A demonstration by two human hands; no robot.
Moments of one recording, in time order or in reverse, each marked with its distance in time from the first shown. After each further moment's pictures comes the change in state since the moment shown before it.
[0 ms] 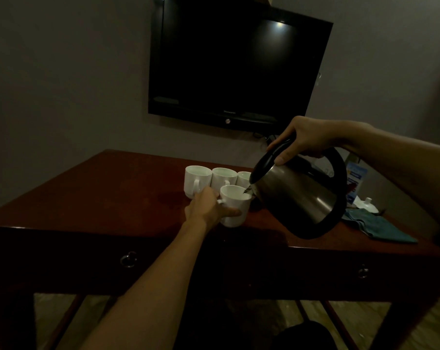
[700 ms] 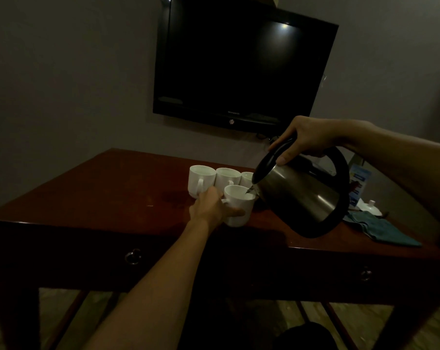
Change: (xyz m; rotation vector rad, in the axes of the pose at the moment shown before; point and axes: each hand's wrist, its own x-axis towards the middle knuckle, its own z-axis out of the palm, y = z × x) left_hand 0.002 -0.003 0.001 -0.033 -0.002 0.027; right_hand 0.005 -0.009 0.000 0.006 -0.066 0.015
